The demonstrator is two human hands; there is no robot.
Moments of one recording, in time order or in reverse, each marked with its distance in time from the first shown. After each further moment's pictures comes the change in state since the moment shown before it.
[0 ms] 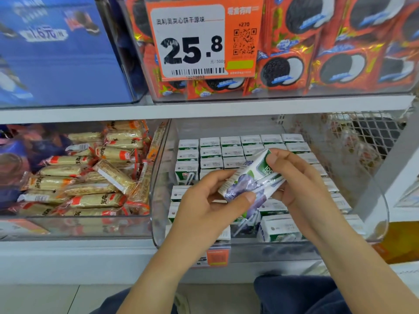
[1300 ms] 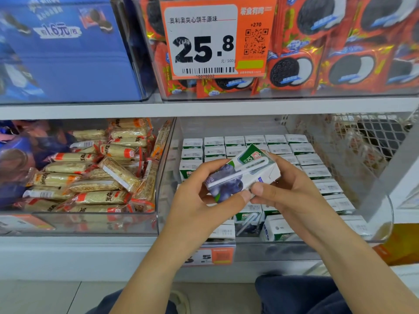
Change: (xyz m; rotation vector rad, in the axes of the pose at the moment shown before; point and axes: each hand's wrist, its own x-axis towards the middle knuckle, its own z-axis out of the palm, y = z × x) left_hand -0.002 0.002 -0.016 0.038 0.053 0.078; right_hand -0.007 0.004 0.003 -0.052 -0.227 0.058
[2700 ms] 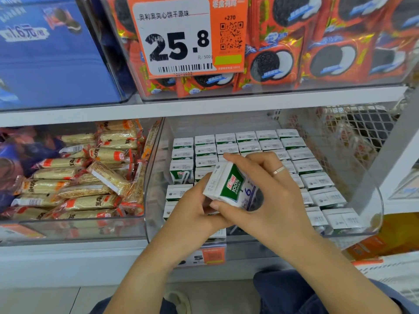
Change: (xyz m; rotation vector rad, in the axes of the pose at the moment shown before) left_hand 0.001 -0.011 0.002 0.087 -0.260 -0.140; right_hand -0.009 0.012 0.024 -1.002 0.272 -0.564
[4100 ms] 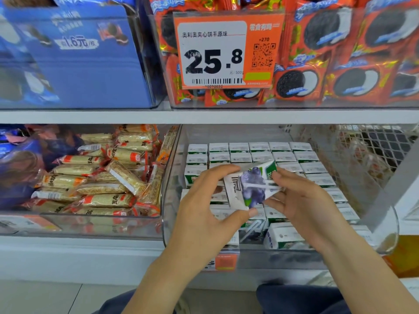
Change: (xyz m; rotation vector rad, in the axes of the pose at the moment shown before) left_hand -0.009 0.004 0.002 0.377 0.422 0.329; right_hand 0.021 0.031 -0.017 1.099 -0.204 0.798
